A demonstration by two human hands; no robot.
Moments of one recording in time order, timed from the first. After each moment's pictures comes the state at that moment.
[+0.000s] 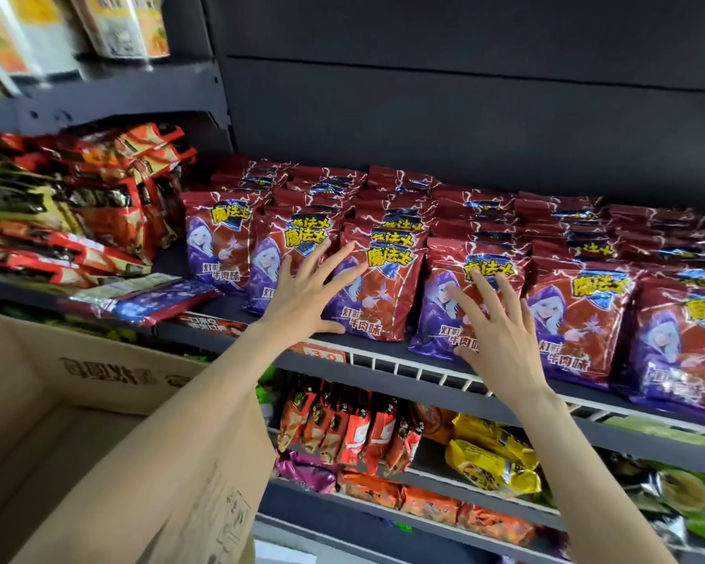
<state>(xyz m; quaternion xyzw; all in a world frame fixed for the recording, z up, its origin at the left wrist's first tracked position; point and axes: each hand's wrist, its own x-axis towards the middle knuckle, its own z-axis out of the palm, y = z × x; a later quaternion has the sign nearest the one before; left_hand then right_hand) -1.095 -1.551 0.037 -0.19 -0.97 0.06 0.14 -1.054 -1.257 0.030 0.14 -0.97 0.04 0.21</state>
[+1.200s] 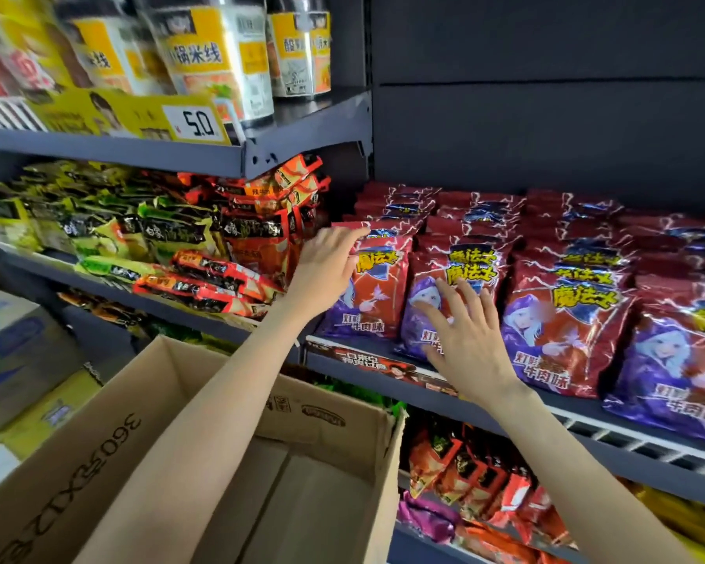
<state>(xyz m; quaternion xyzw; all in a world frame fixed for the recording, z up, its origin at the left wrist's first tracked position) -1.117 -1.740 0.089 -0.07 -0.96 -0.09 0.25 -1.092 -1.511 0.028 0.26 -0.93 0.04 0.25</state>
